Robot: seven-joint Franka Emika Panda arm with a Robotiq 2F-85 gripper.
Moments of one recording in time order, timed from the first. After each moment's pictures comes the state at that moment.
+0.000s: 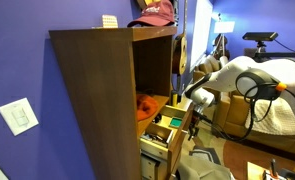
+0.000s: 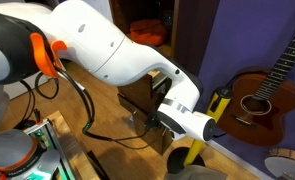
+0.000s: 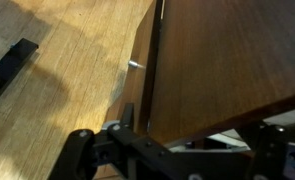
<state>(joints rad) -0.46 0.65 -0.22 -1.82 0.90 1.72 -0.06</state>
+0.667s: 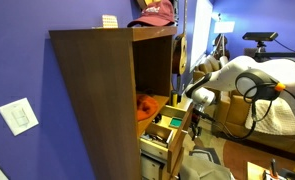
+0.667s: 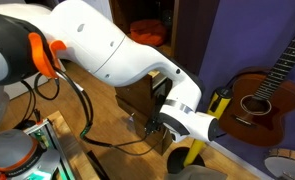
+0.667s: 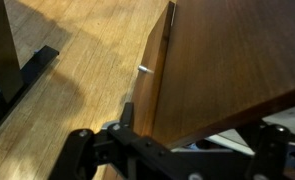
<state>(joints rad) -0.46 0.66 -0.24 -1.80 0.83 1.65 -0.06</state>
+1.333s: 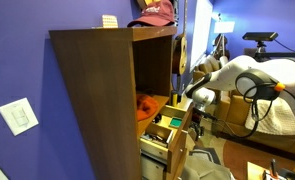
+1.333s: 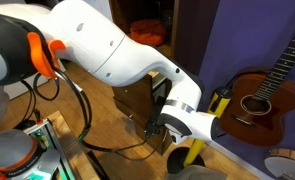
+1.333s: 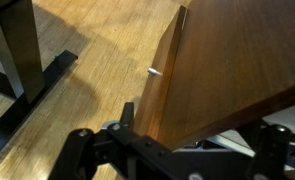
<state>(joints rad) -0.46 0.66 -0.25 -1.79 0.75 1.62 -0.06</state>
